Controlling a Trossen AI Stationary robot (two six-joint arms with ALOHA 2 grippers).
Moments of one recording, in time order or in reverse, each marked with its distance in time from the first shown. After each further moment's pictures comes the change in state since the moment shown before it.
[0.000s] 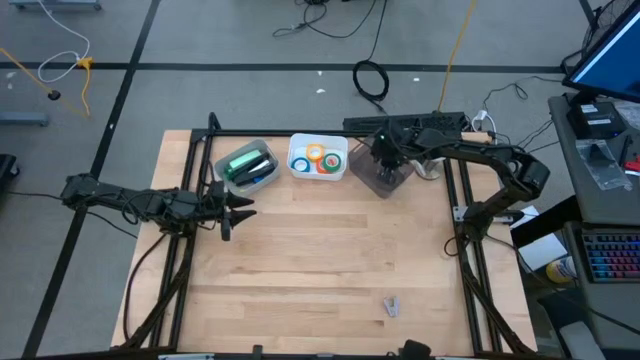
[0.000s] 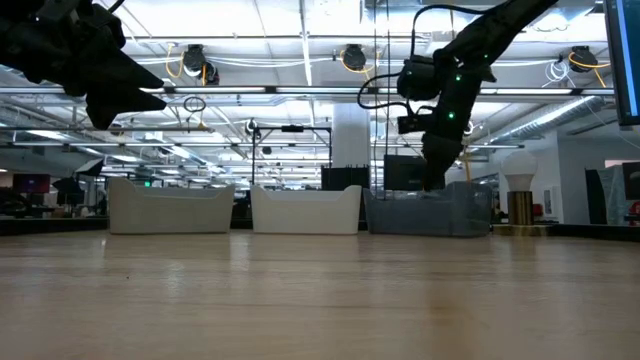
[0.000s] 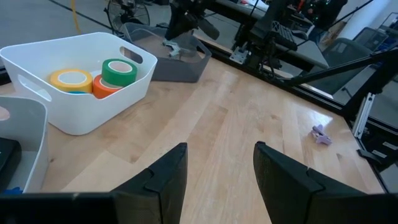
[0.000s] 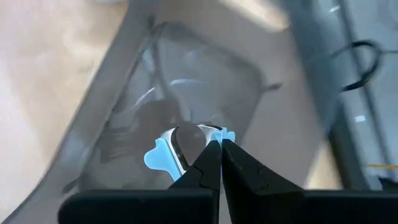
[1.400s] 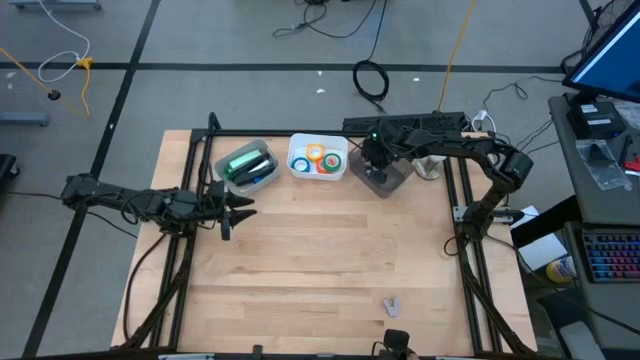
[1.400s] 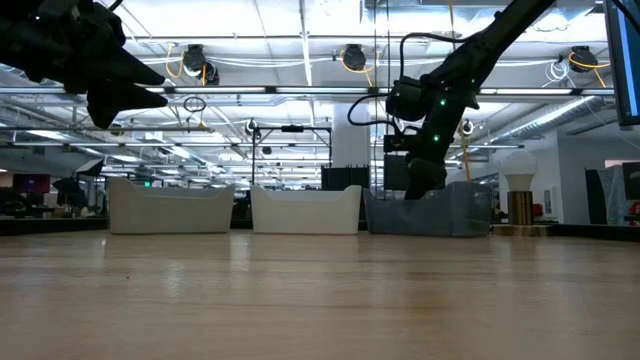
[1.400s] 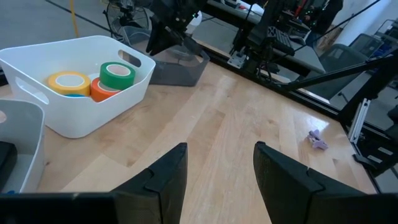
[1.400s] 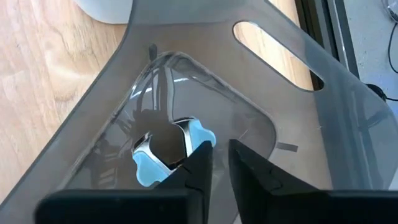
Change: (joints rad) left arm 0.000 0.000 0.000 0.018 0.000 -0.007; right arm -0.028 0.146 0.003 0.212 -0.072 -0.163
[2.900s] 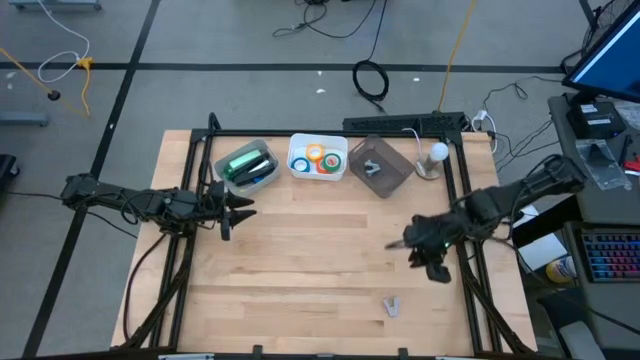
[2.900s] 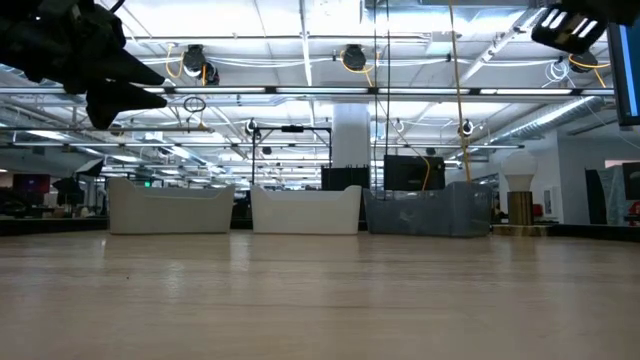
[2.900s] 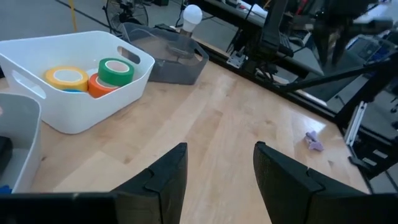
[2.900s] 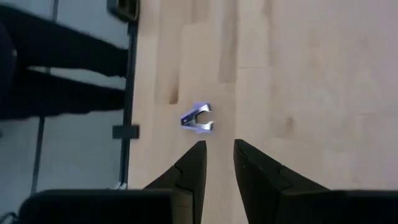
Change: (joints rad) left arm 0.000 0.000 0.000 -0.003 0.005 -0.029; right arm 1.055 -0.601 0.004 -0.531 -0.235 0.993
